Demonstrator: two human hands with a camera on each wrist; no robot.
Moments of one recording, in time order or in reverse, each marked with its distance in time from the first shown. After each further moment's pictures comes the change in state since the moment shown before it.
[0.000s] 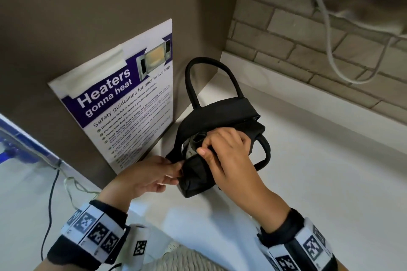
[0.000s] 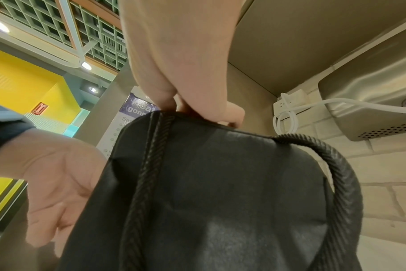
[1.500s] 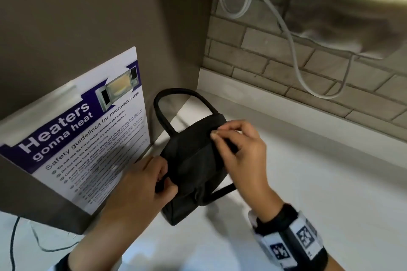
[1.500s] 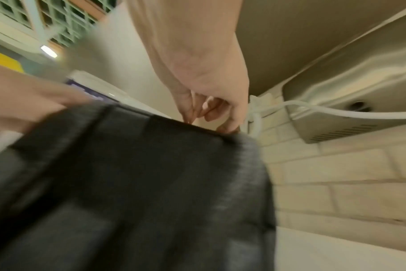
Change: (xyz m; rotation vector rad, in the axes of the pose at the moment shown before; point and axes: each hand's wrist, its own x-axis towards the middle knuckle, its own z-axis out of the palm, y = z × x) left_hand -0.030 0.036 0.042 0.920 0.531 0.907; right_hand 0.034 0.053 -0.038 0.104 0.425 0.092
